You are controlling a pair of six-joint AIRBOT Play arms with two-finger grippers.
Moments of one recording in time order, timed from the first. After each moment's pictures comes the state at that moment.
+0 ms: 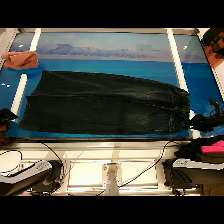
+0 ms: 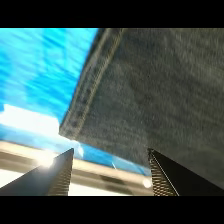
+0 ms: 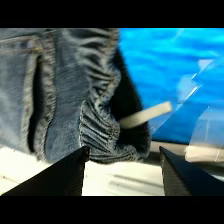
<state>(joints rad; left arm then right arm) 0.89 -1.26 1.05 1.27 -1.29 -0.98 -0.88 -1.49 0.98 -1.21 1.47 0.92</state>
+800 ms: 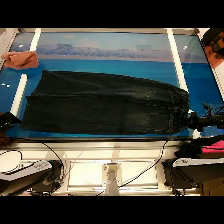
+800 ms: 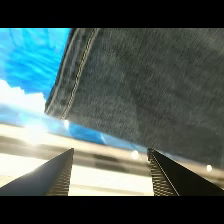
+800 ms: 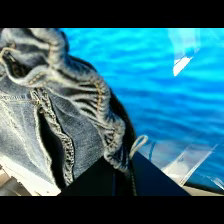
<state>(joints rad) 0.90 -1.32 1.05 1.31 -1.38 -0.97 -0.88 -1.63 0.96 -1.04 1.44 1.02</state>
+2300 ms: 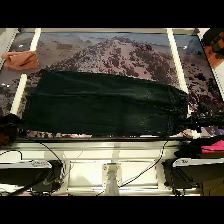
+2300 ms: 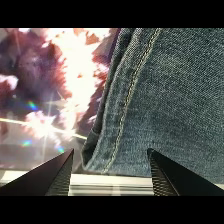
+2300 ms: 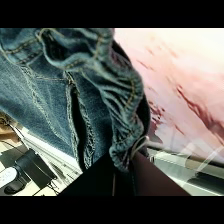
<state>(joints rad) 0.90 -1.57 1.16 1.33 -1.30 -0.88 -0.88 -1.63 0.96 -1.02 1.56 1.01</state>
